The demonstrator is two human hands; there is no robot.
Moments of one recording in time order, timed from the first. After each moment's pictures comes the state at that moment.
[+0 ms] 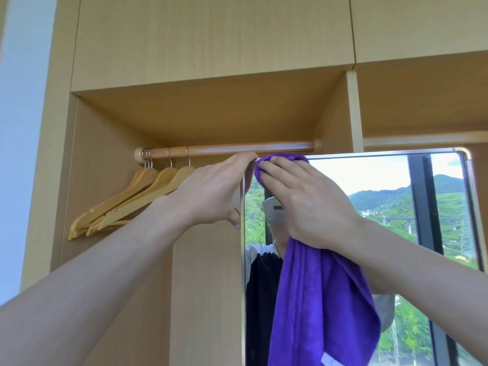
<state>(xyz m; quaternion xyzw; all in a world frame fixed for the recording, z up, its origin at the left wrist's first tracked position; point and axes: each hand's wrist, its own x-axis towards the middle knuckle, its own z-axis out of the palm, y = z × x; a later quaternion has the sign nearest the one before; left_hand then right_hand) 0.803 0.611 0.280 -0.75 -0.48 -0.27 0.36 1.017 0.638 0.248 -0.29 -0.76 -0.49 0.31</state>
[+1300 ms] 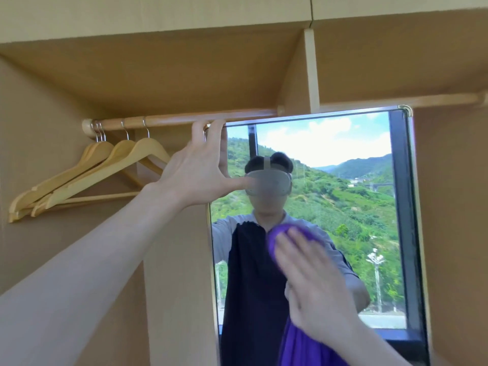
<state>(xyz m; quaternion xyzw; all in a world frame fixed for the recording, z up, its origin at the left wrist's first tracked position) 0.841 0.642 0.248 -0.70 -0.51 -0.39 0.33 1.066 0.649 0.046 -0.36 -0.75 -0.38 0.39</state>
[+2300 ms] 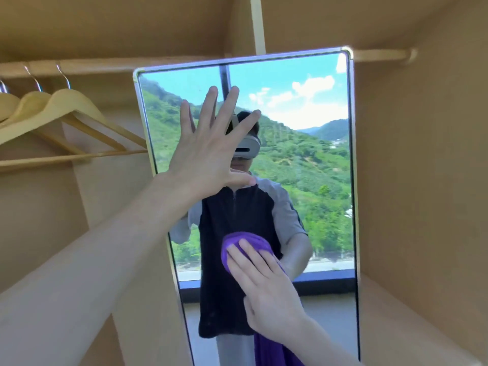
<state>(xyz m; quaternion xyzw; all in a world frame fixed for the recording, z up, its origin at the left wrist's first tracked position) 0.922 0.653 0.190 -0.74 -0.41 -0.26 0.47 1.055 0.624 -0.048 -0.44 -0.79 -0.31 0.28</state>
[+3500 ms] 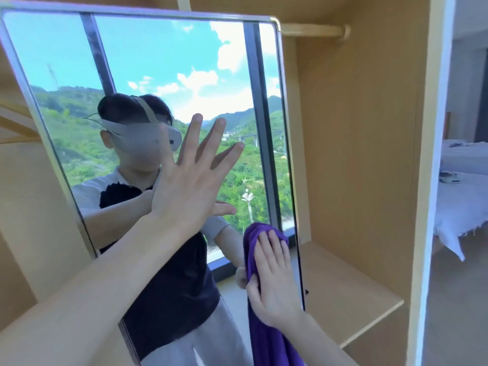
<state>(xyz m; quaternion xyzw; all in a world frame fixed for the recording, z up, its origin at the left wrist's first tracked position) 0.979 0.657 0.097 -0.74 -0.38 -0.19 0.52 1.133 0.638 -0.136 -0.55 -0.66 -0.23 0.45</state>
